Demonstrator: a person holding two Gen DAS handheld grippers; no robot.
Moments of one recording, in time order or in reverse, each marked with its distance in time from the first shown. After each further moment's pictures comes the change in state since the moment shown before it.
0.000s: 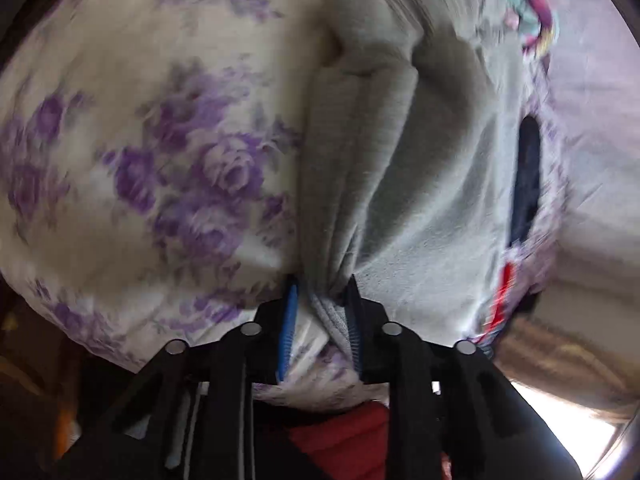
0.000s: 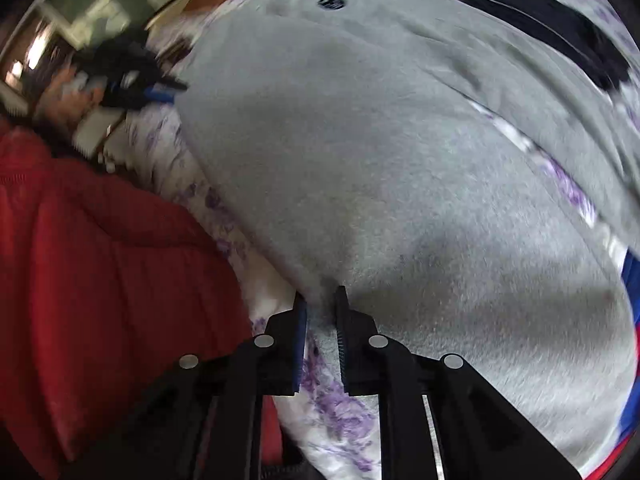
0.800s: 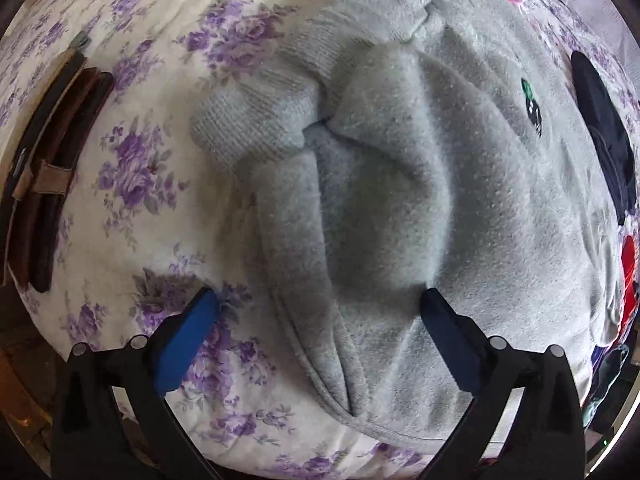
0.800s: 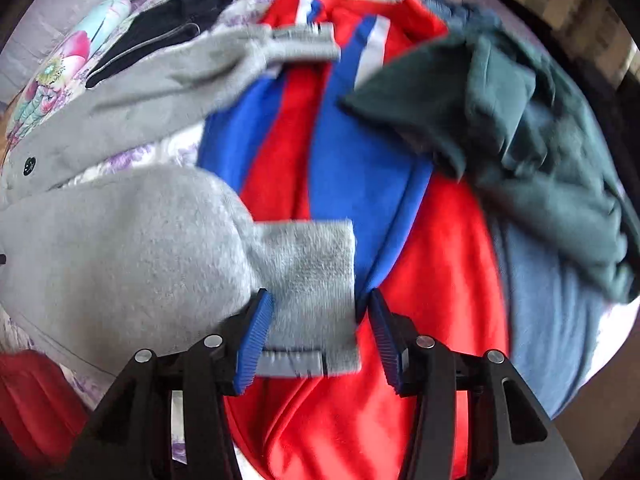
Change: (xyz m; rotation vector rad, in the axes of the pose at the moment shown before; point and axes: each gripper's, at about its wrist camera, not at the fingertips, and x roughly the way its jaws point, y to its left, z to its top) left arm 0.033 -0.095 0.038 0.333 -0.214 0.543; right arm -0.110 -0.122 -0.105 0.702 -0.289 -0.600
